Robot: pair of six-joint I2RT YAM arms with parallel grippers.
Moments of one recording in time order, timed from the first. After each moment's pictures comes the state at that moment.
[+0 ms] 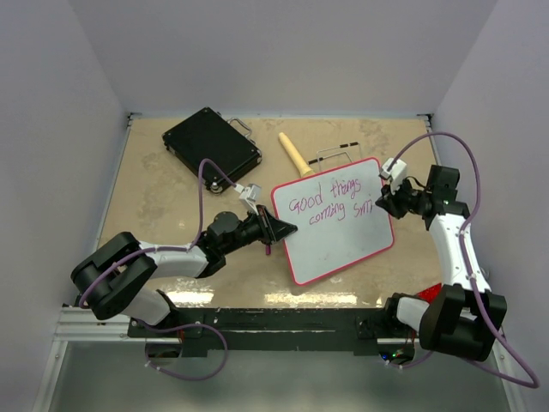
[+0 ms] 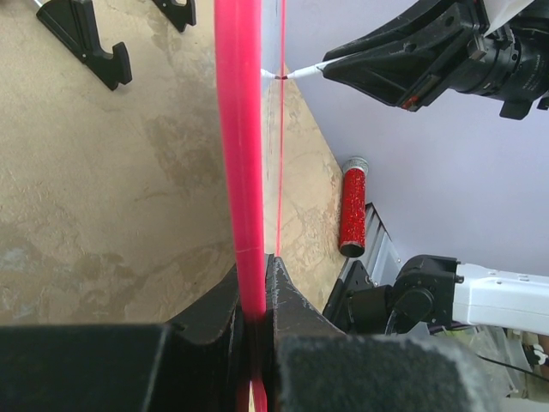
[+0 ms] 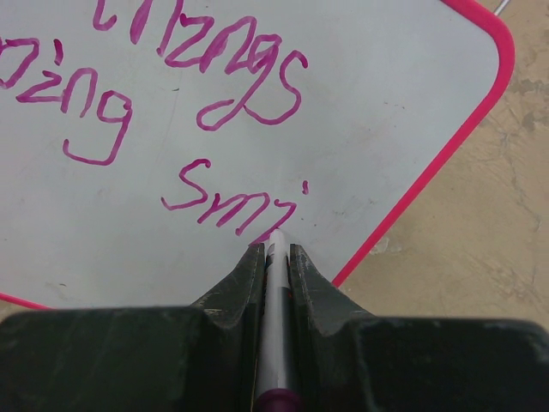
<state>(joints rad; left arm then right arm) -0.82 1.45 0.44 0.92 0.21 -0.85 -0.22 1.16 0.87 -0.56 -0.72 -0.81</state>
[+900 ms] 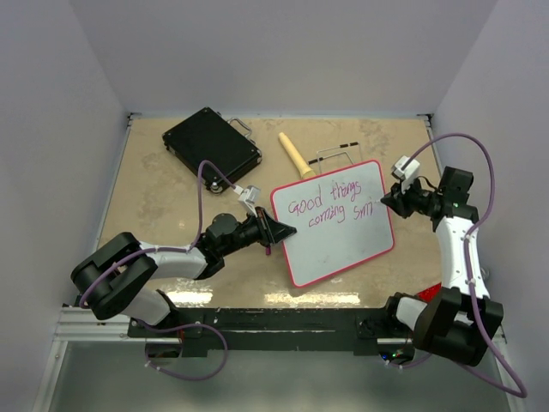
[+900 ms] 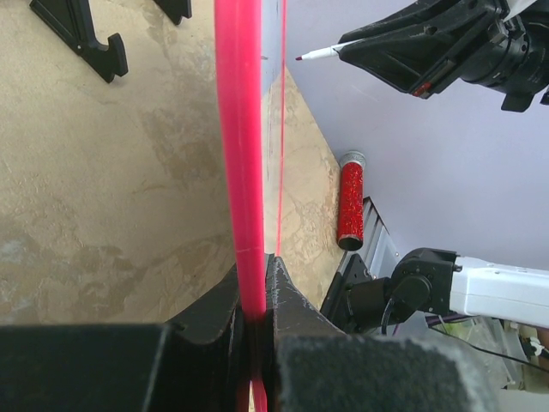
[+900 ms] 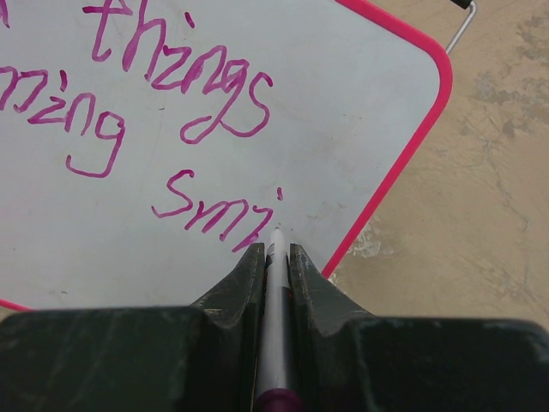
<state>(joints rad) -0.81 1.45 0.42 0.95 0.23 -0.85 -0.32 1.13 0.87 -0.57 -0.84 -0.81</state>
